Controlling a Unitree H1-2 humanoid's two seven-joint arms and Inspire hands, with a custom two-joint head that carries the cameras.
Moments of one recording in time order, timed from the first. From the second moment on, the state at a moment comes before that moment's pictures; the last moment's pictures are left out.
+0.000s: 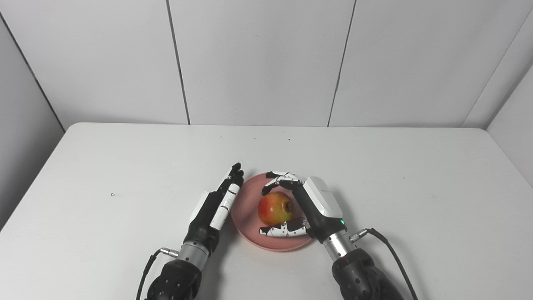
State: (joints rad) left arm -0.16 0.00 -0.15 -0.09 0.08 0.23 -0.12; right arm -0.29 -0.06 0.32 0.12 -0.65 -0.15 -0.04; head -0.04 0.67
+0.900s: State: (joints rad) left arm -0.16 0.00 -0.14 -0.09 0.09 0.24 -0.12; right arm -0.25 -0.01 0.28 0.12 -0.61 -0.23 -0.25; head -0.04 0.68
